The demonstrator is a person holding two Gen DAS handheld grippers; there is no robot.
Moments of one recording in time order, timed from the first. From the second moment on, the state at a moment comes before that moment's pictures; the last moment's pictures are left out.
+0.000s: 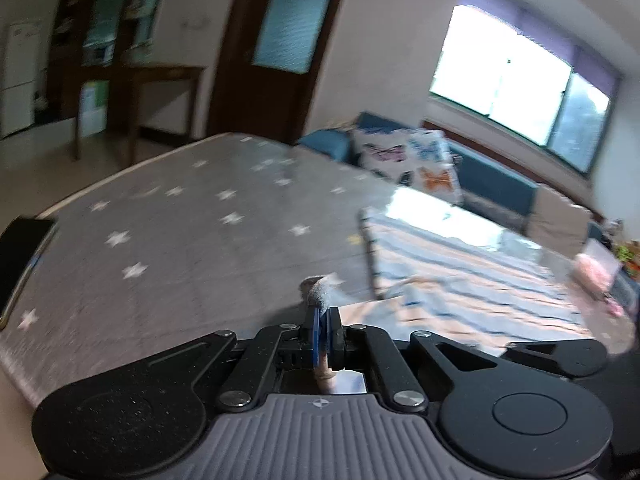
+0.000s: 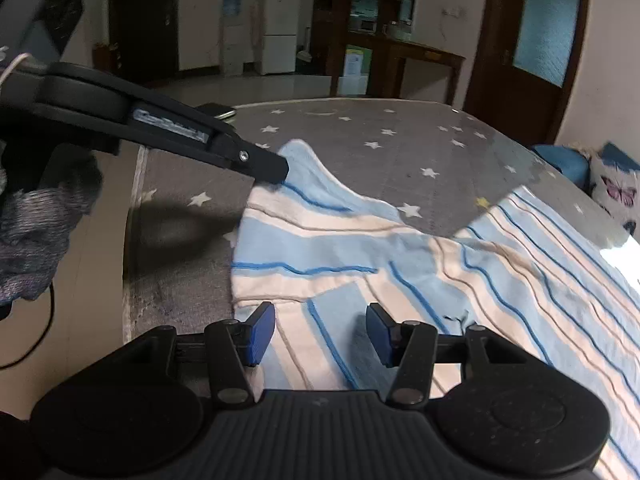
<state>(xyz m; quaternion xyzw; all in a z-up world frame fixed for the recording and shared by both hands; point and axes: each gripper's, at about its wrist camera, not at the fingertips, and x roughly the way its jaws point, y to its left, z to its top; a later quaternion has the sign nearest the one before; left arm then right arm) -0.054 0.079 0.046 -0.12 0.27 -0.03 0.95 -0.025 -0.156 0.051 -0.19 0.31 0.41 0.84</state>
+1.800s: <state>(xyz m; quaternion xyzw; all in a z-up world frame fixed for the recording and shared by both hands) -0.012 -0.003 0.017 0.04 0.33 -0.21 0.92 -0.058 -0.240 0.065 -0.13 0.34 0.34 0.87</state>
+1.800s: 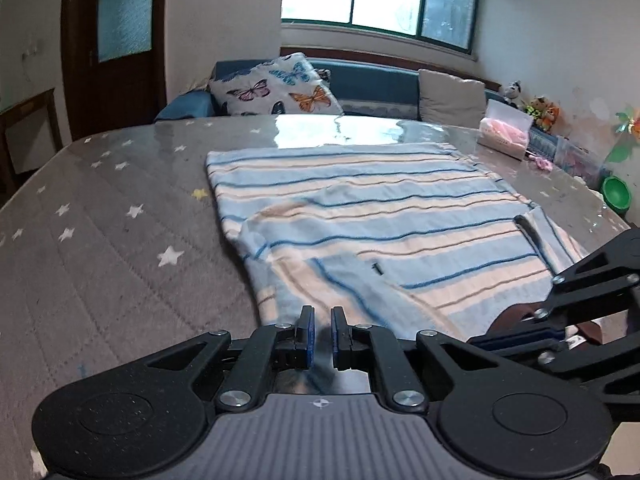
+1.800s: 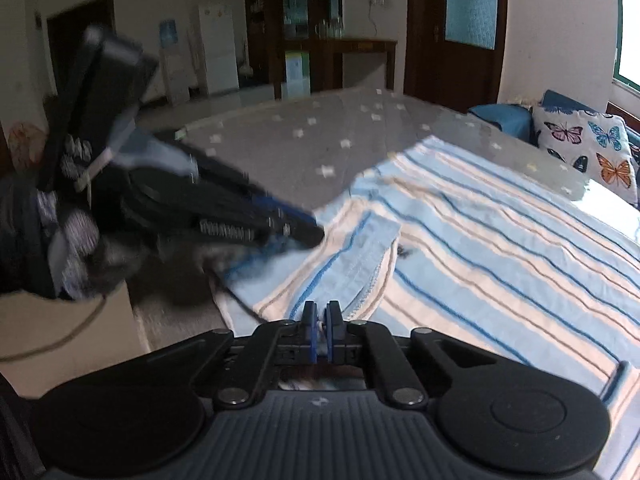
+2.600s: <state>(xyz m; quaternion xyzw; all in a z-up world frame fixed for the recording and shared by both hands) -0.052 0.006 0.007 0.08 0.35 -0.27 0.89 0.006 -0.220 0.053 -0.09 0.36 0.36 0.86</state>
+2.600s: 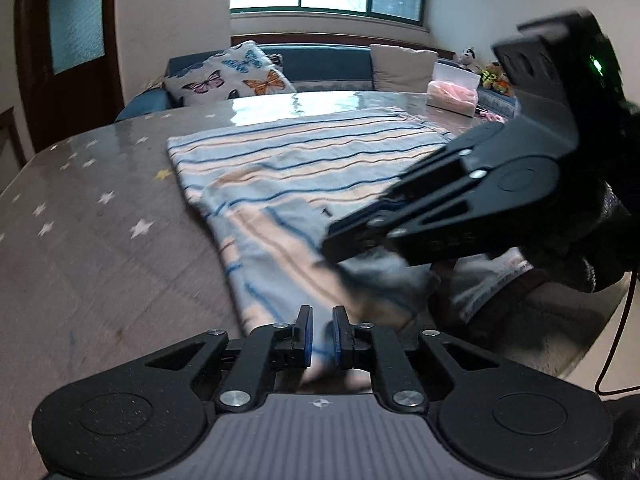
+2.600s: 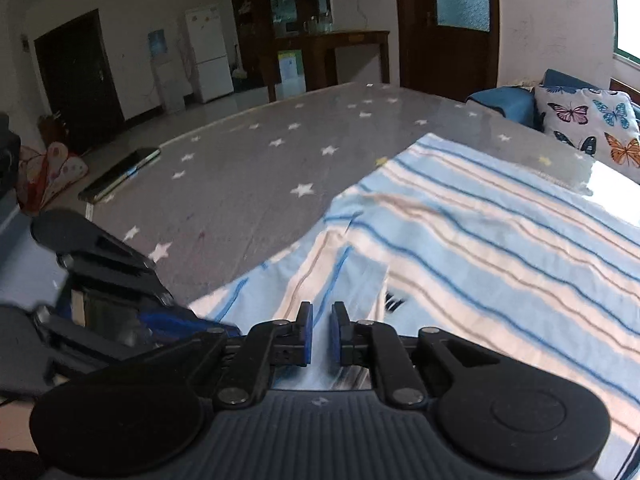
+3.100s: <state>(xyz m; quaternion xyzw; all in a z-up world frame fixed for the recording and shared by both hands) -0.087 0.003 0.022 0.17 0.32 -0.32 0.88 -0.067 -0.281 0.068 -0.11 0.36 0.35 0.86</state>
